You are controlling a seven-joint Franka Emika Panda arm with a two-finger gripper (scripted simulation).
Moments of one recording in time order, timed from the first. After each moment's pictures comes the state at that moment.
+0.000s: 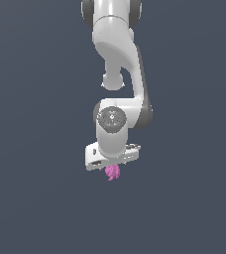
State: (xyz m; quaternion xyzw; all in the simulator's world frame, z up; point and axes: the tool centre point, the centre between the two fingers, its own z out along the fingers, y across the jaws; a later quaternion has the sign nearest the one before) arm 0.095 -0.002 0.093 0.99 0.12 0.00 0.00
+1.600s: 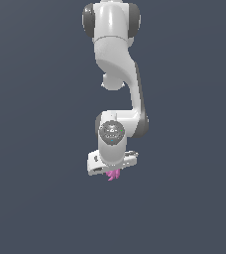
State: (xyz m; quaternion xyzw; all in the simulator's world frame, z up) arm 0.096 -0.003 0.042 0.99 0.12 0.00 0.00
